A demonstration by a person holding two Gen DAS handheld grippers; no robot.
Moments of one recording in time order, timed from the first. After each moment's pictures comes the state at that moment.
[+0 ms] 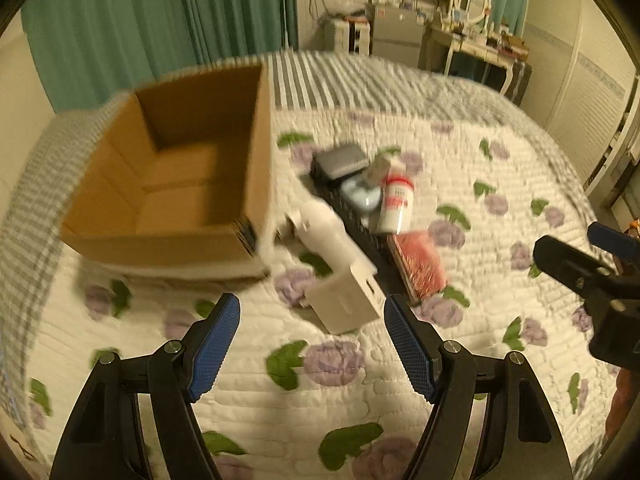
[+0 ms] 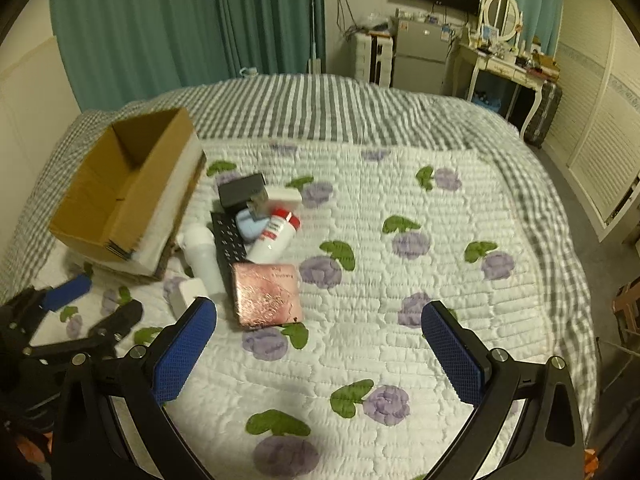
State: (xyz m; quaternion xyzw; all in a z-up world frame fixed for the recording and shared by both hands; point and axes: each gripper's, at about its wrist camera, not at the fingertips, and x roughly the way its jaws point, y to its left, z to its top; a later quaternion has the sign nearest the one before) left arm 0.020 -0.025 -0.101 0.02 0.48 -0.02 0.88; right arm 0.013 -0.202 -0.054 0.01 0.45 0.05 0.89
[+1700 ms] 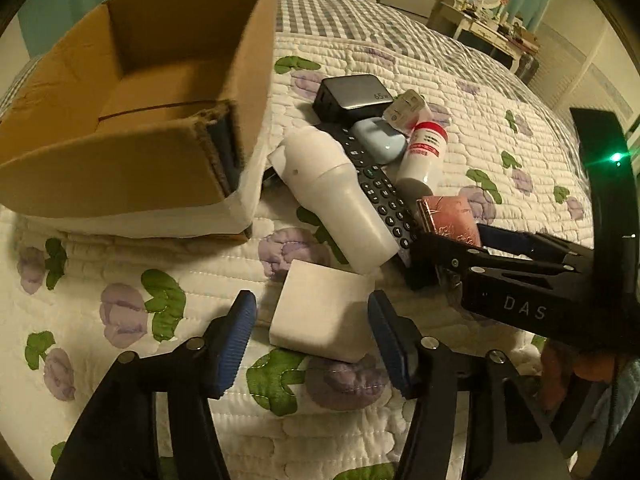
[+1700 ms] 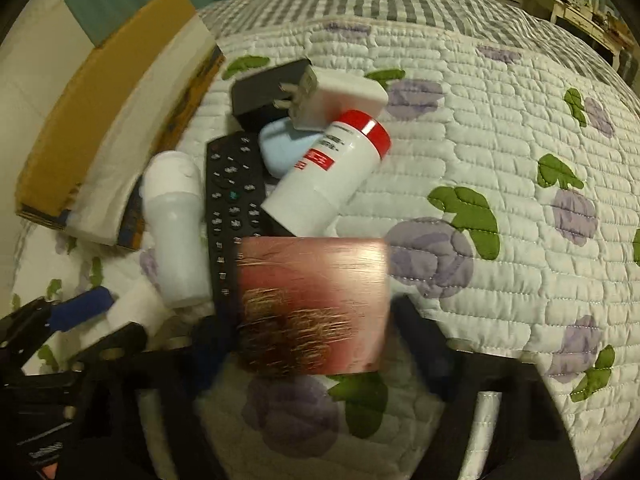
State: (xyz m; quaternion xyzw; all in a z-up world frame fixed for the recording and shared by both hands) left arm 0.048 -0.005 -0.163 -0.02 0.54 -0.05 0.84; right arm 0.097 -0.161 -0.182 0.03 0.55 0.17 0.82
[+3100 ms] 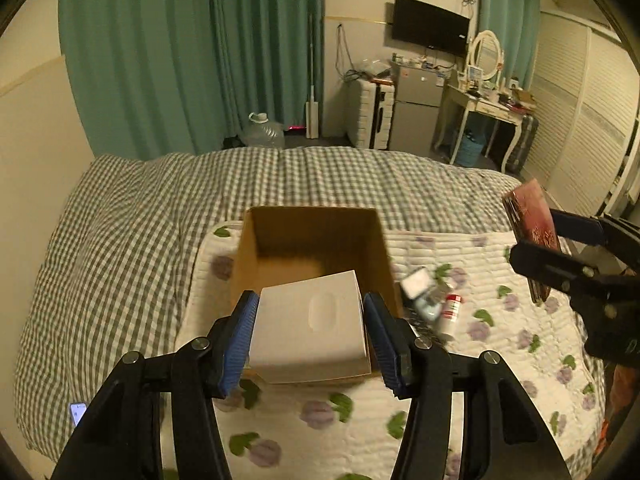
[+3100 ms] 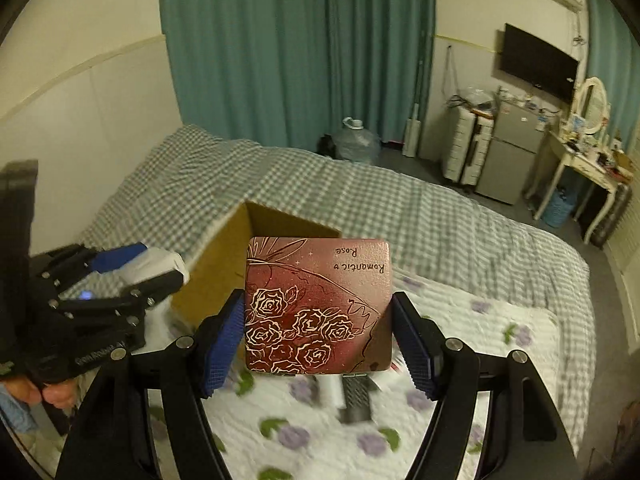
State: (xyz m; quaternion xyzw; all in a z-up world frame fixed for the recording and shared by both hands) left arm 0.067 0.118 0.046 0.01 0.40 -0.01 0.92; right arm 0.072 -0.057 0.086 -0.06 0.38 0.21 0.90
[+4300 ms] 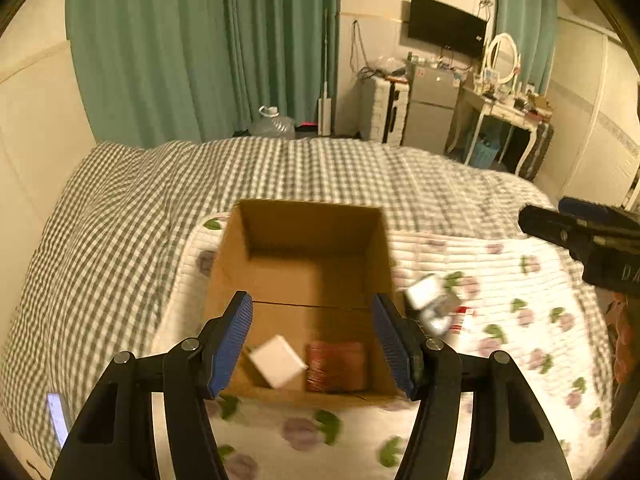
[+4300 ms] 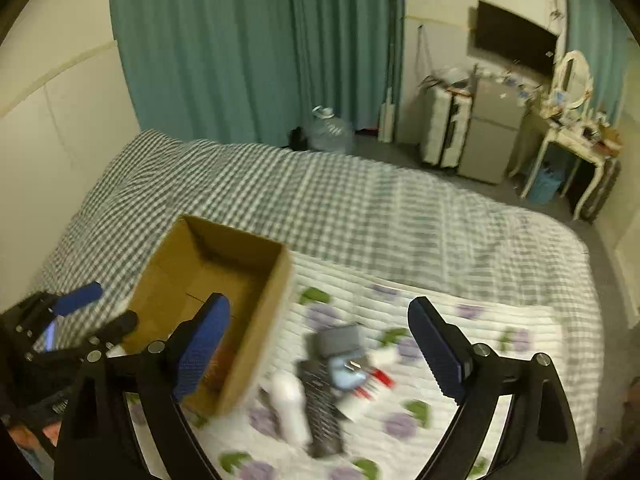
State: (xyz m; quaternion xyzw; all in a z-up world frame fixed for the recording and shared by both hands) left arm 0.075 0.089 0.026 -0.01 0.40 0.01 0.92; right arm 0.126 -0.099 0.058 -0.04 0.39 0.16 0.91
